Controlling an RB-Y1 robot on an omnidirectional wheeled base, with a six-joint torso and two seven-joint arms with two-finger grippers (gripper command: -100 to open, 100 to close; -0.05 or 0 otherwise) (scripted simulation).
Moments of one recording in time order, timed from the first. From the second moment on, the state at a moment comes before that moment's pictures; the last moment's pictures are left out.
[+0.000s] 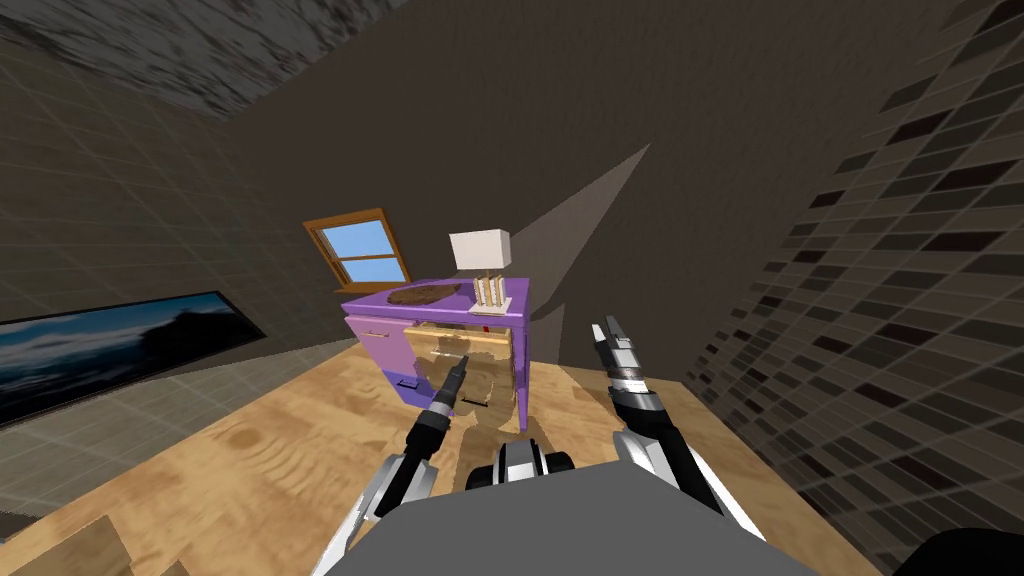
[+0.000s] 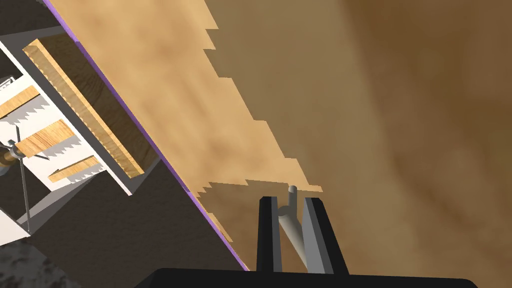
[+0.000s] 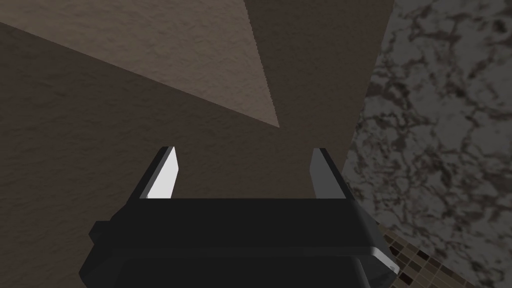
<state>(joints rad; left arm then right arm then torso) 0.37 0.29 -0.21 -1.91 -0.24 -0.23 -0.01 0.54 -0.04 -0.03 -2.22 -0.04 -0.50 0.08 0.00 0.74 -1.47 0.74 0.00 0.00</state>
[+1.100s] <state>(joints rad) 0.46 0.33 -0.23 -2.05 -0.24 -0.18 0.01 0.54 -0.04 -0.03 -2.22 -0.04 -0.50 0.08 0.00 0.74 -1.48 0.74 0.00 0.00</state>
